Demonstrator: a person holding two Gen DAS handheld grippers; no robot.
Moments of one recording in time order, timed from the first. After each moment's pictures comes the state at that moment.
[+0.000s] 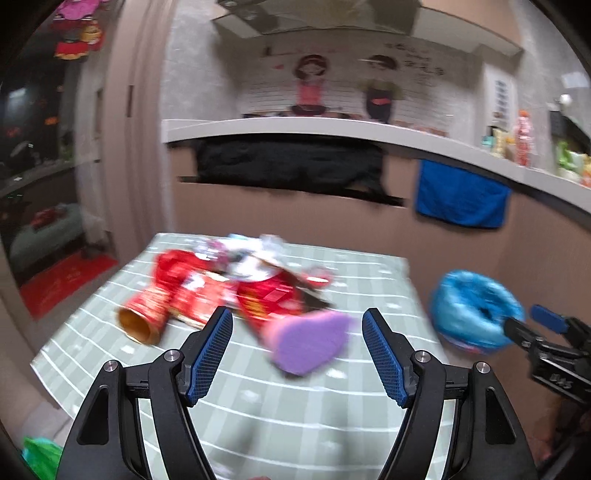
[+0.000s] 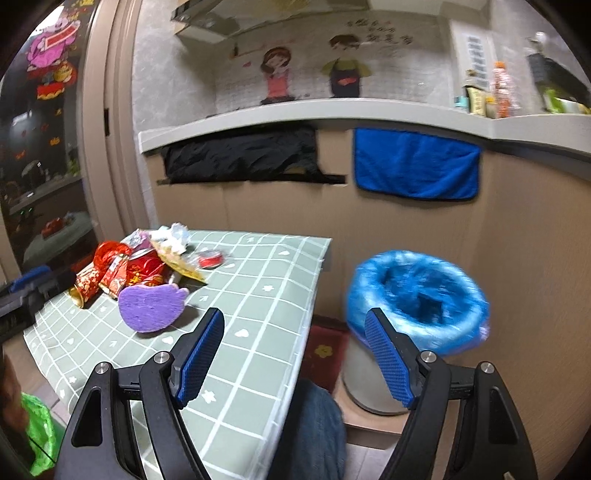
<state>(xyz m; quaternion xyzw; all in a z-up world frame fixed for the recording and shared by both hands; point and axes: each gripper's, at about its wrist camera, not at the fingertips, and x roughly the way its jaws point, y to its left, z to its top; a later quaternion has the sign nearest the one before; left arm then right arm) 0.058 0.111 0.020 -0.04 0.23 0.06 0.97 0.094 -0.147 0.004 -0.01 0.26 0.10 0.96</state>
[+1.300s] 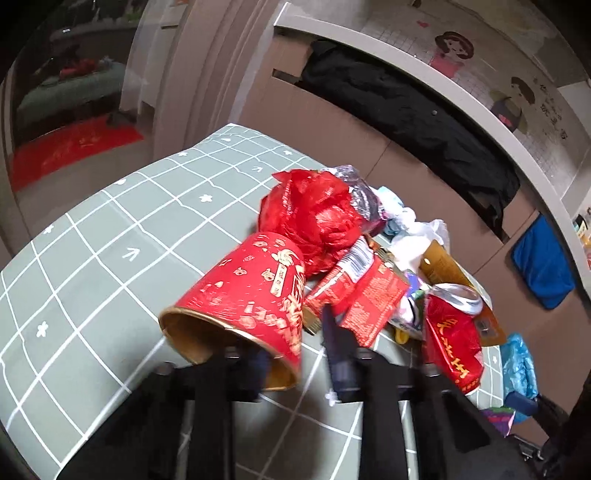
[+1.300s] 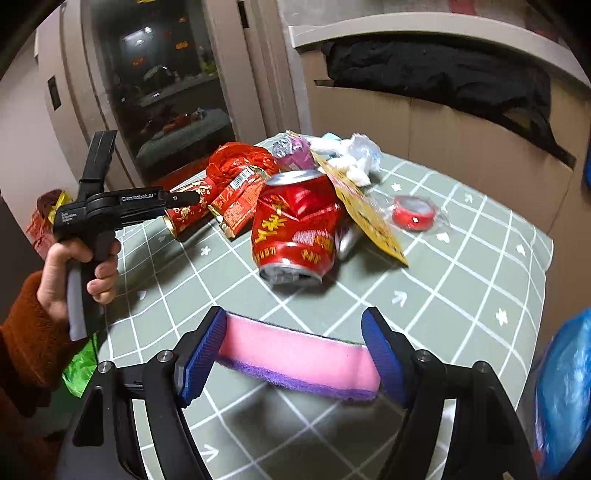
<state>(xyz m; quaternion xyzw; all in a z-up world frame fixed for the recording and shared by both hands) 0.167 0.324 -0.082 -0.26 0.34 0.09 0.90 0.208 0.015 -0.057 -0.08 0.40 0.39 0.83</state>
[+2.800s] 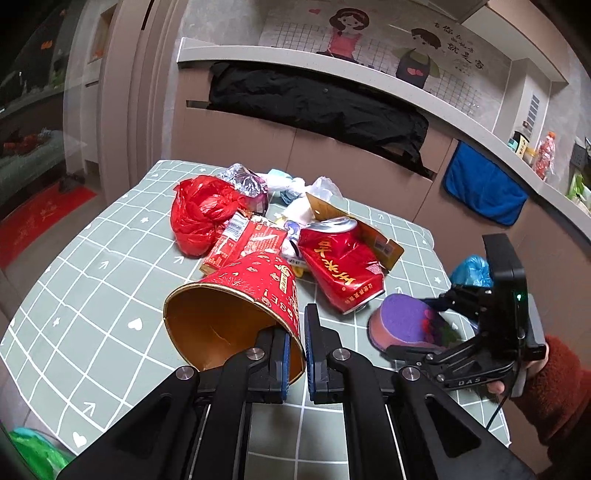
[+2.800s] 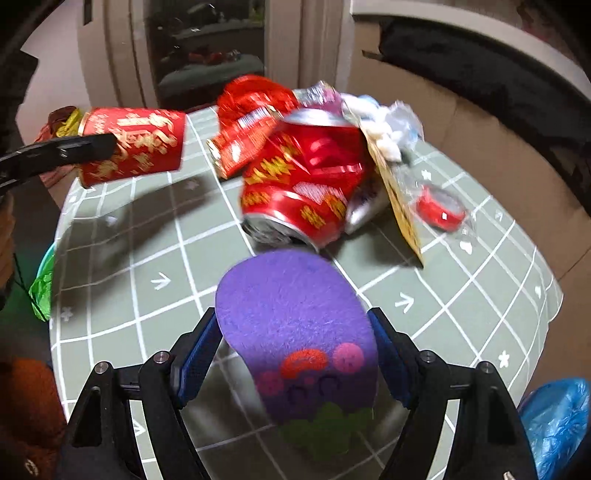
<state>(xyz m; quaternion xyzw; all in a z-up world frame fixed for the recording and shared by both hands) 0.101 0.232 -0.032 -0.14 0.33 -0.01 0.93 0.227 0.043 -0.096 -0.23 0.41 0.42 0.78</state>
